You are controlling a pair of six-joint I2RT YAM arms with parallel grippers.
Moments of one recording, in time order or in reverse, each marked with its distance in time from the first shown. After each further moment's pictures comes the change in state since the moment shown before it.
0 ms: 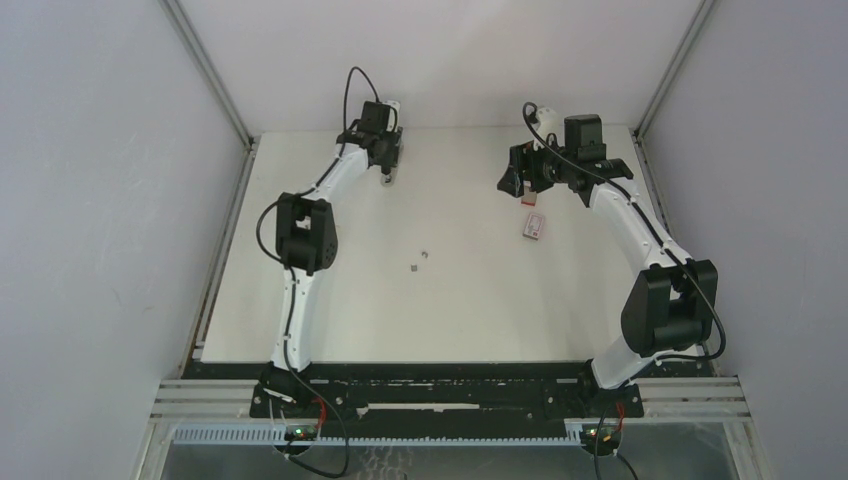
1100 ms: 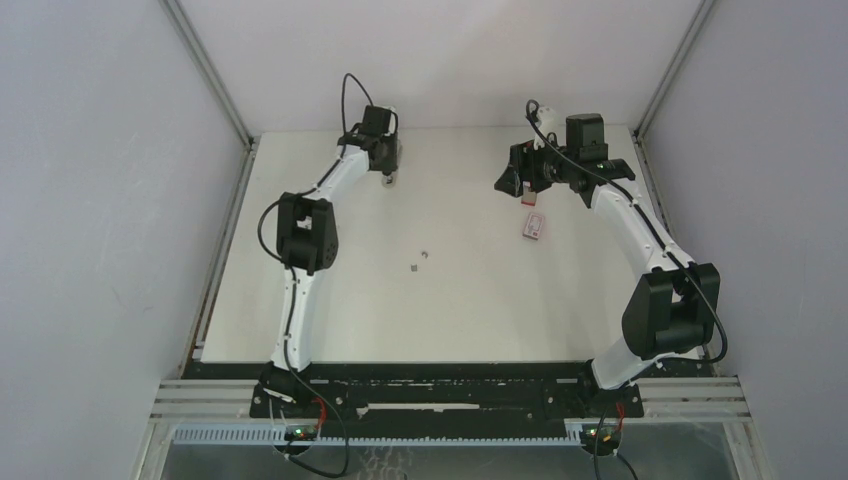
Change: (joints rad) left arm 0.000 0.029 0.021 -0.054 -0.001 -0.129; right arm 0.000 -0.016 0.000 0.000 -0.060 0.026
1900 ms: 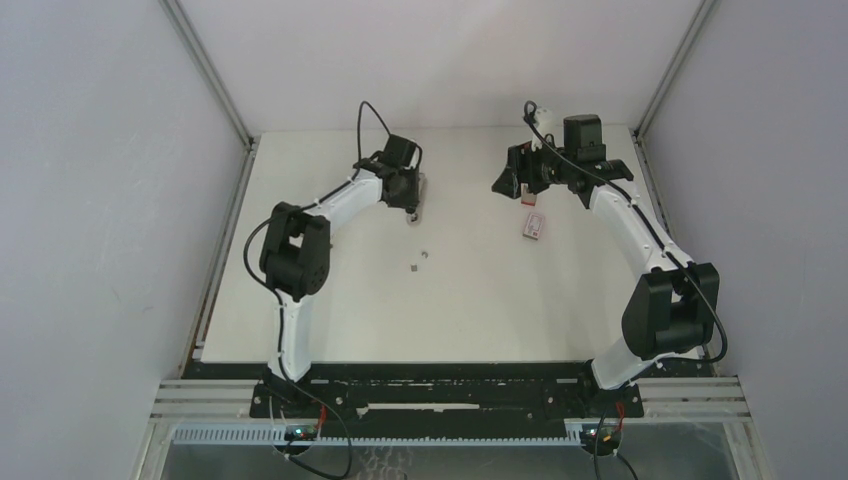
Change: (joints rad) left arm -0.156 -0.347 -0.533 0.061 0.048 -0.209; right arm 0.012 0.000 -0.003 0.001 -0.016 0.004
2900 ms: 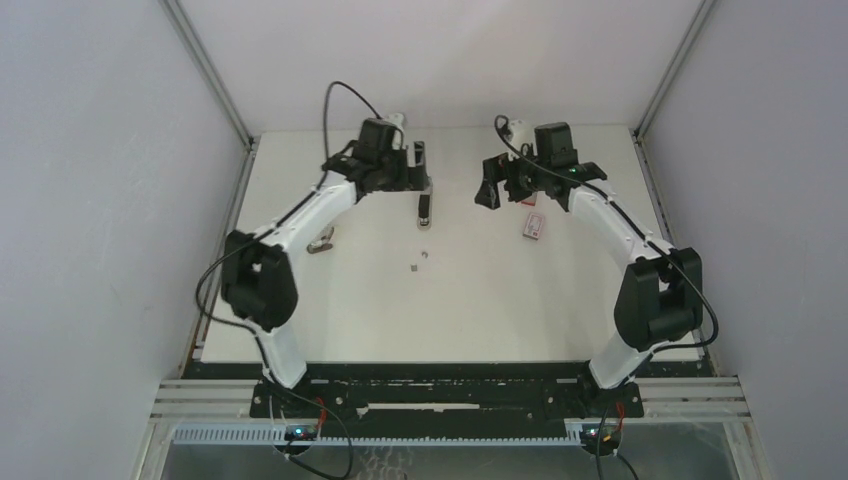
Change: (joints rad) left arm -0.031 -0.226 -0.066 0.028 0.088 -0.021; right arm 0.082 0.051 -0.014 0.009 0.106 0.002
